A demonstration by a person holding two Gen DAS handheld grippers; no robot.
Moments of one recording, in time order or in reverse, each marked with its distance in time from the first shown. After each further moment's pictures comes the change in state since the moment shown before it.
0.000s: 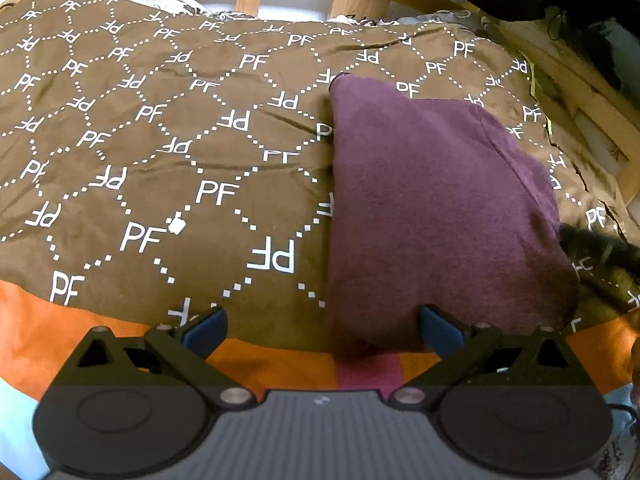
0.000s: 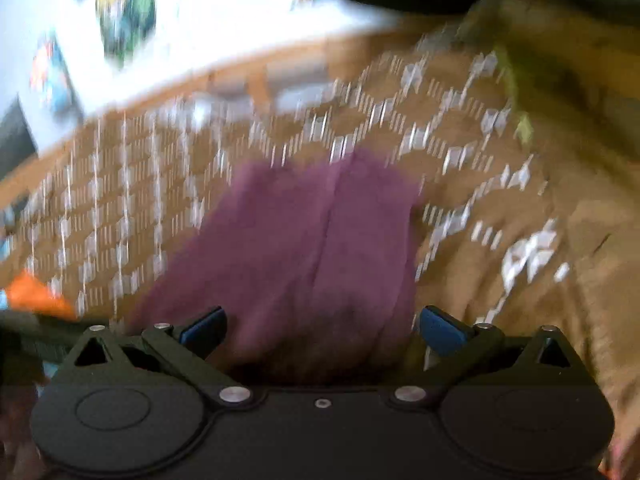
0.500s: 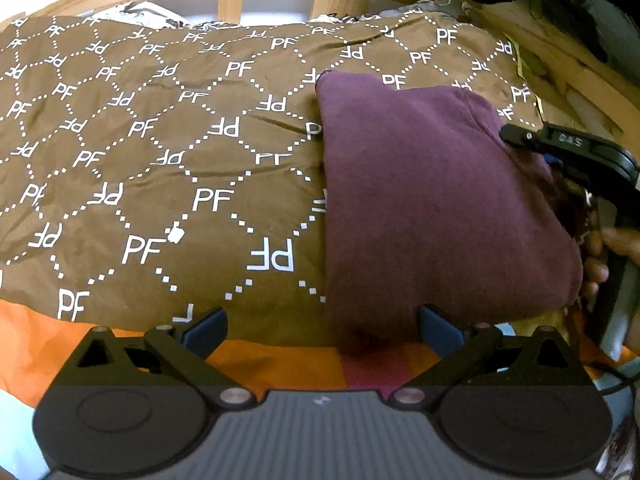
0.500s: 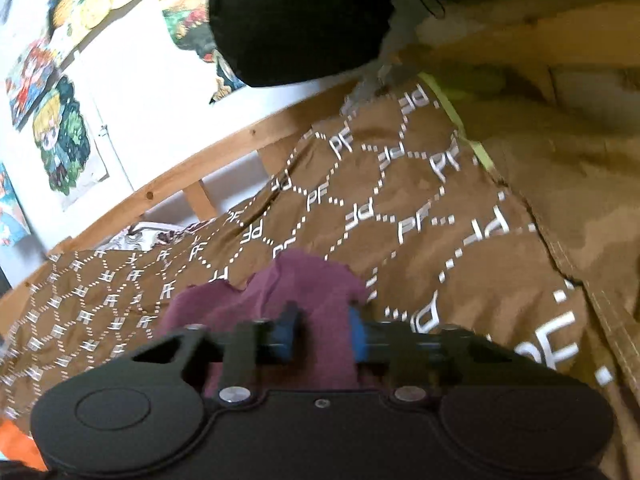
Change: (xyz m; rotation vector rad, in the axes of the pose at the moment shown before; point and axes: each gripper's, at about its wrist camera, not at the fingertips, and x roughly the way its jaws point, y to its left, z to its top) left arm -0.002 -0.006 -0.005 0.093 -0.003 0.024; right arm 0.066 -0.039 0.017 0.219 -0.234 -0.060
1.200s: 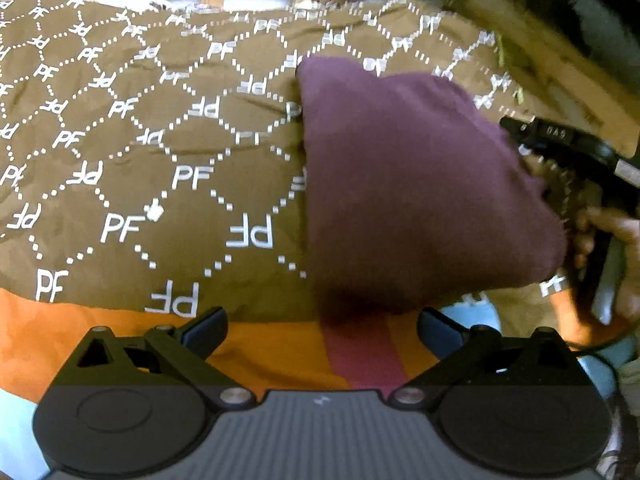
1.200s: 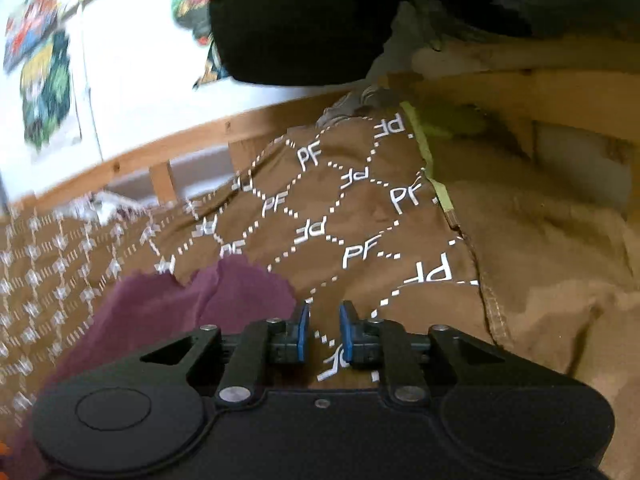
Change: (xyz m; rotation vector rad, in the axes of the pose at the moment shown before) left arm -0.005 0.006 -0.009 -0.009 0.017 -0.098; right arm 0.000 -0.017 0.014 -0.131 -0.007 -0.111
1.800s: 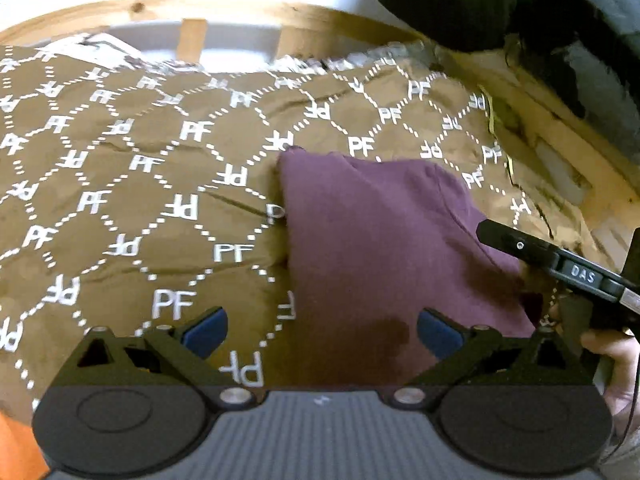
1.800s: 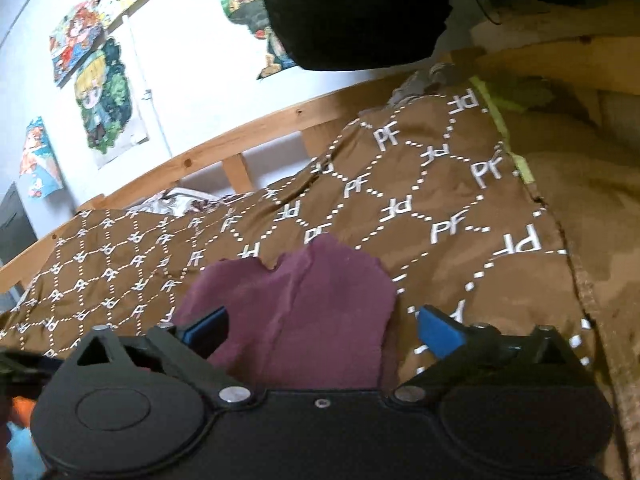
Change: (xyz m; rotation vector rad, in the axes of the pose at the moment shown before) left arm 0.017 0.003 0.080 0.029 -0.081 -0.063; right arm -0.007 0.021 -0.005 0.015 0.066 0.239
